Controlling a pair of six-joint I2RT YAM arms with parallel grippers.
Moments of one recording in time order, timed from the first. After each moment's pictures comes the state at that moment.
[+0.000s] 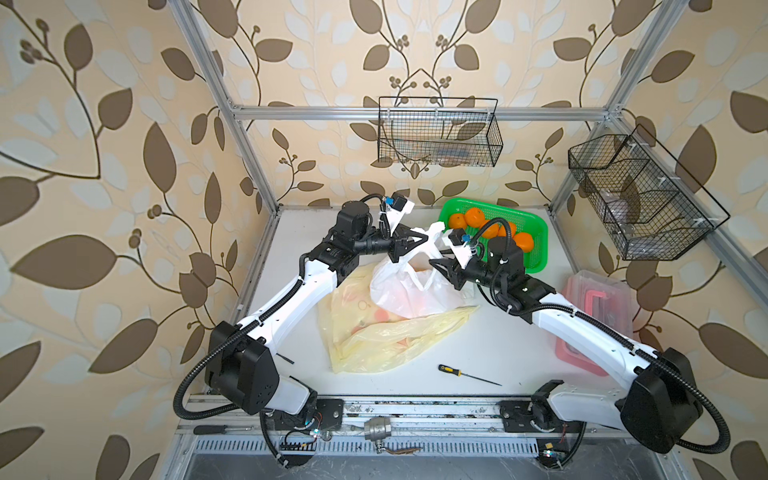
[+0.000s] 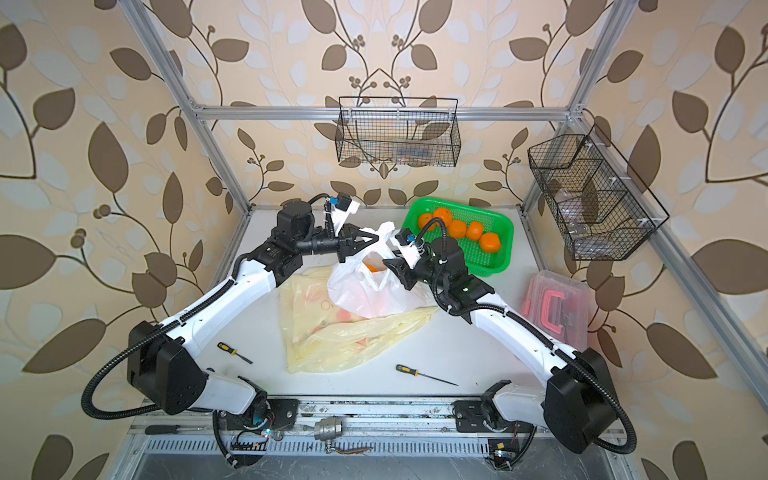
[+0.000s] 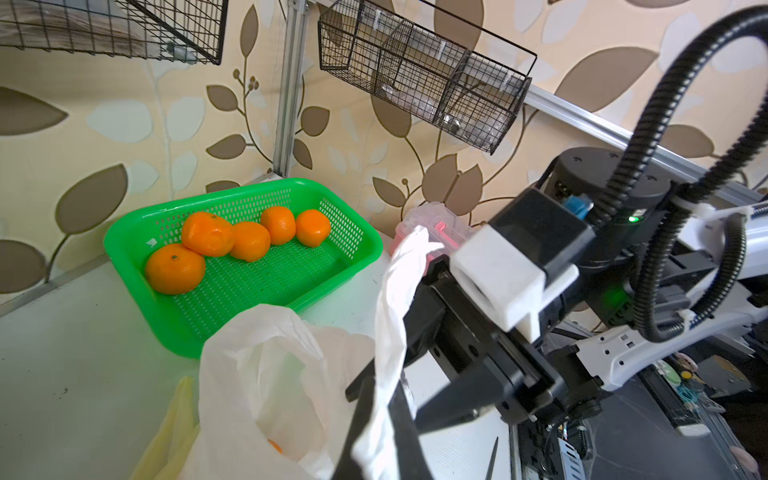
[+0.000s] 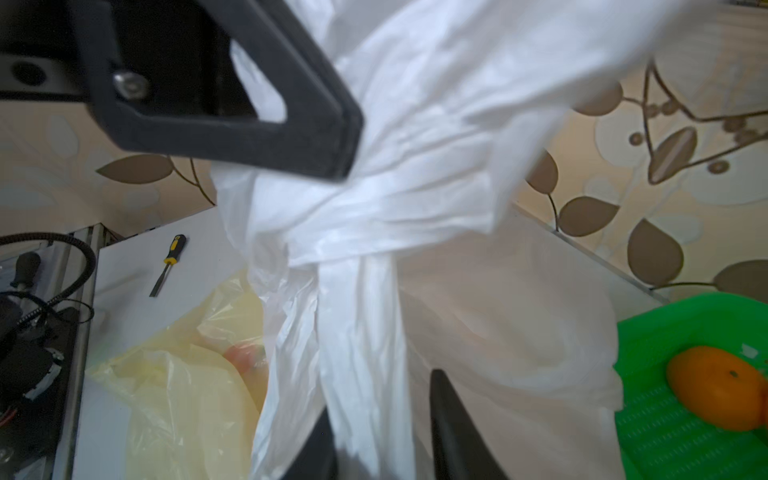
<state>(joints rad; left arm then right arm) -0.45 1.43 1.26 -0.06 0.80 -0.14 0.51 1.26 0.91 0.05 -0.34 -0.08</state>
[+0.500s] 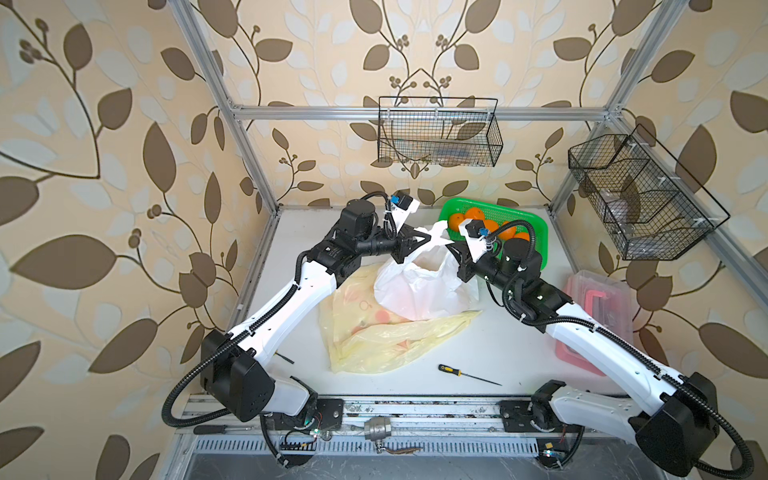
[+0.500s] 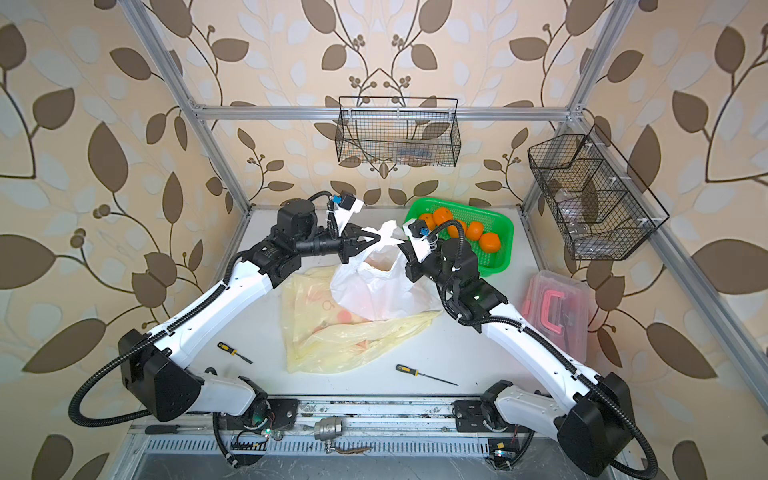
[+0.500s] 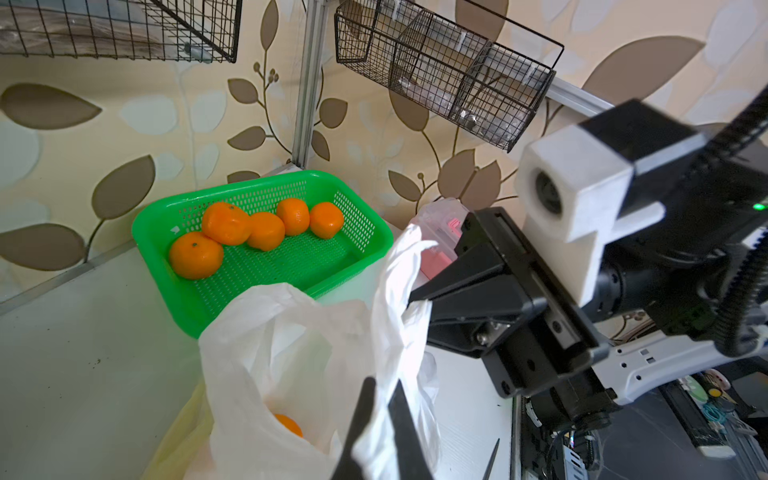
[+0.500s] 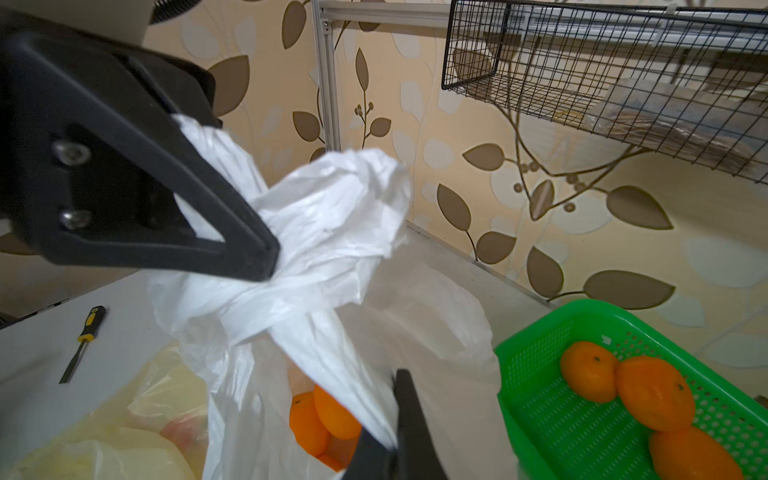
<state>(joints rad) -0.51 1.40 1.36 -0.23 0.66 -0.12 0.53 1.15 0.92 0.06 -0.12 -0.06</state>
